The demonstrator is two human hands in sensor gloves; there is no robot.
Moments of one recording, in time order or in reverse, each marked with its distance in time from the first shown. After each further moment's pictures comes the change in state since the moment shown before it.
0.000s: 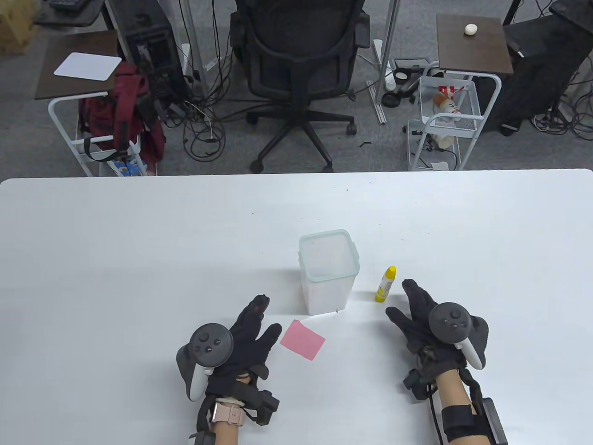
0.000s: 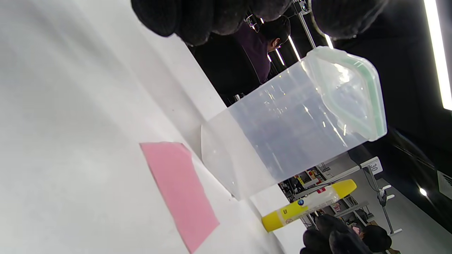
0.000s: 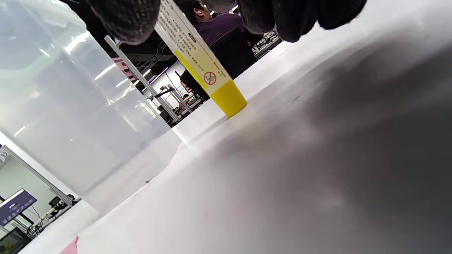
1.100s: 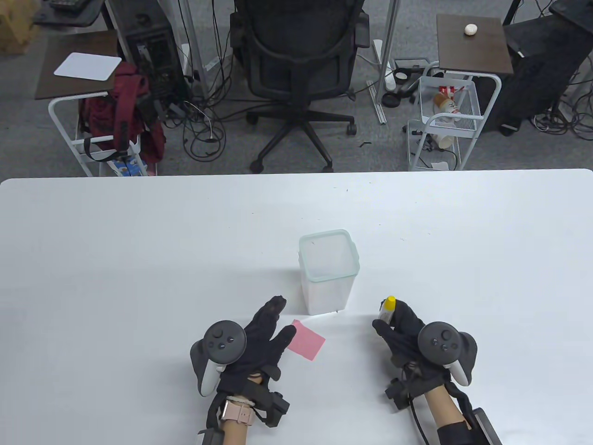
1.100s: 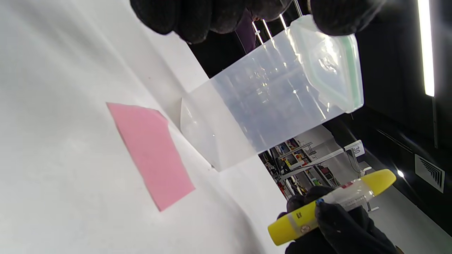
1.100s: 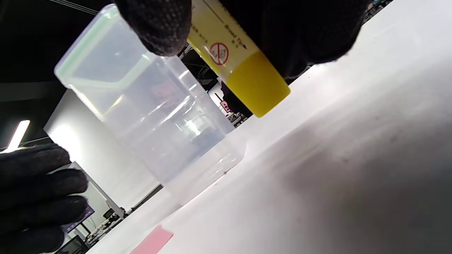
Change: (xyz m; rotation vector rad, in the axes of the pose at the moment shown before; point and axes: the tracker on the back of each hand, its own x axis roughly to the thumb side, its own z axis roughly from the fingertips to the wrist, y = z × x) left_hand 0.017 -0.019 -0.004 -0.086 -0.055 0.010; right_hand 0.033 0.017 0.038 -0.085 -0.204 -0.061
